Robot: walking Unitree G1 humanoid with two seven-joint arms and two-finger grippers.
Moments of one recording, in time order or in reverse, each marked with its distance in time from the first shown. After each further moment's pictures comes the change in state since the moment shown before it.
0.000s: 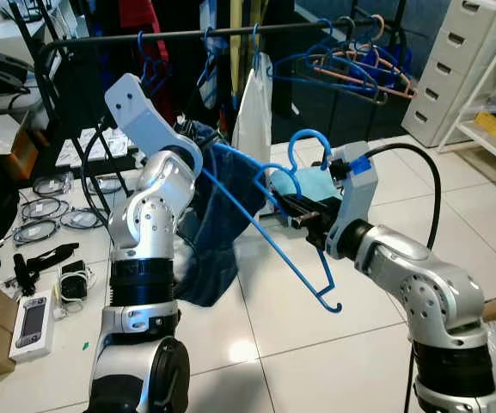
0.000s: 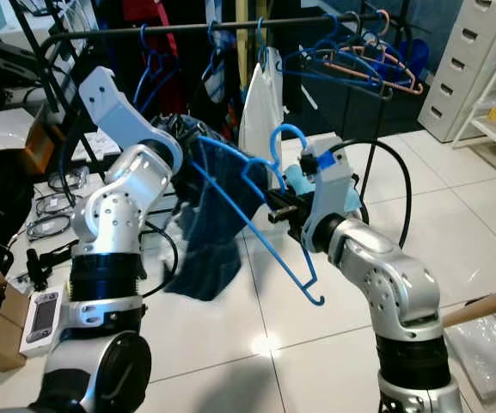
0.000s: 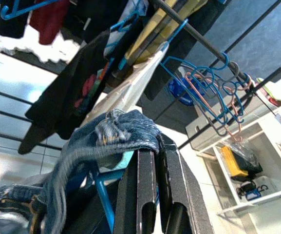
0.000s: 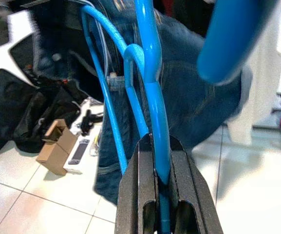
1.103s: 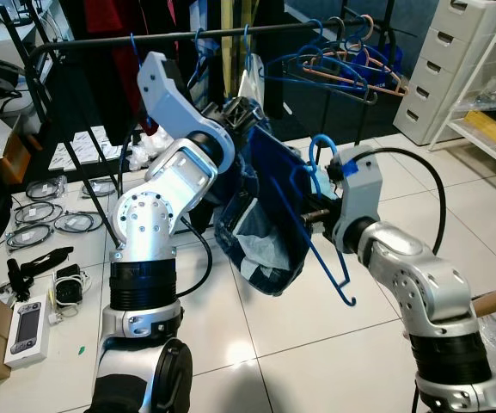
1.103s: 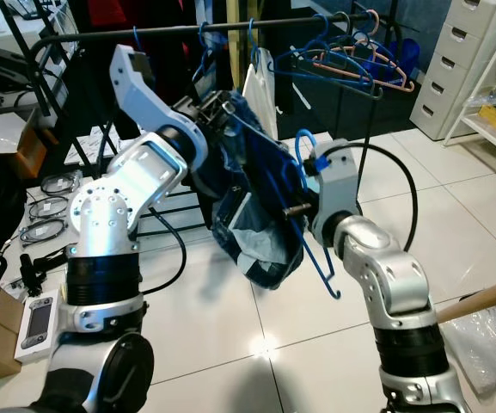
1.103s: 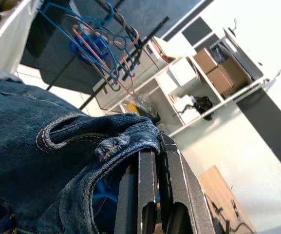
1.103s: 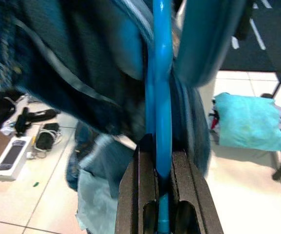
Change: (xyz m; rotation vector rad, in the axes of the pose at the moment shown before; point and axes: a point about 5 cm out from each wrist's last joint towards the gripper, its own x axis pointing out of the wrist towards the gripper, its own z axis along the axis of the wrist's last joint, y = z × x) left arm -0.028 -0.057 -0.005 -0.195 0.191 -0.451; right arm 0.014 -0.013 0.003 -0.187 -0.011 -0.142
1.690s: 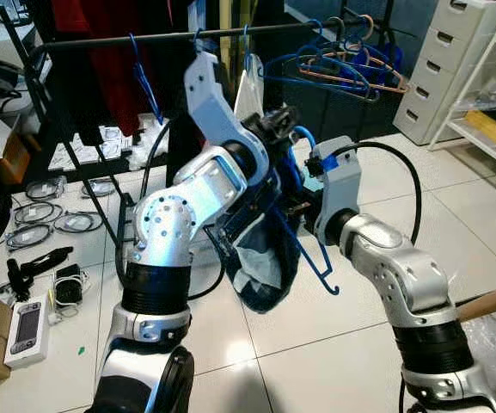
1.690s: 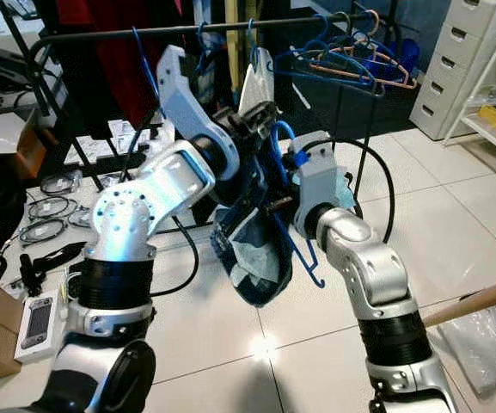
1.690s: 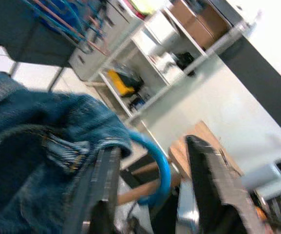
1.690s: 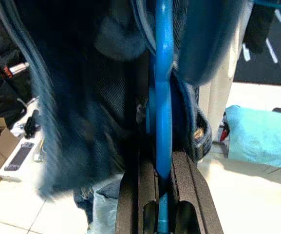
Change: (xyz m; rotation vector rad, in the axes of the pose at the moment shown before) left arm -0.004 -0.016 -0.034 0.072 0.169 -0.131; right arm 0.010 0.012 0.005 -0.024 -0.041 0.058
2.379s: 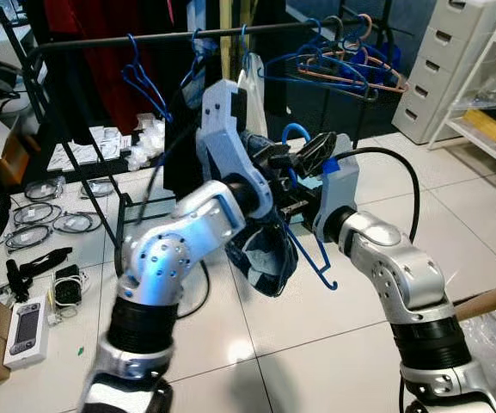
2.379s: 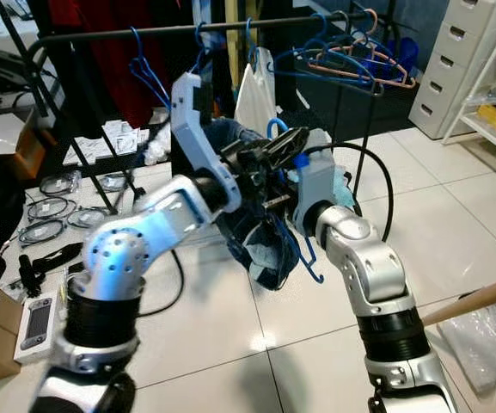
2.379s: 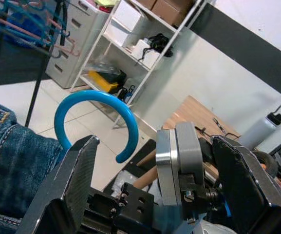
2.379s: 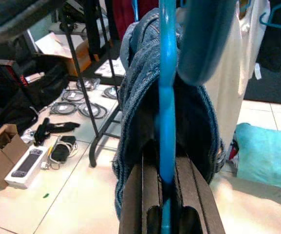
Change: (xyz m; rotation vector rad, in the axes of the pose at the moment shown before) left arm -0.025 -0.001 -0.011 0.228 0.052 -0.175; right arm 0.002 0.000 0.001 -0.021 -0.043 0.053
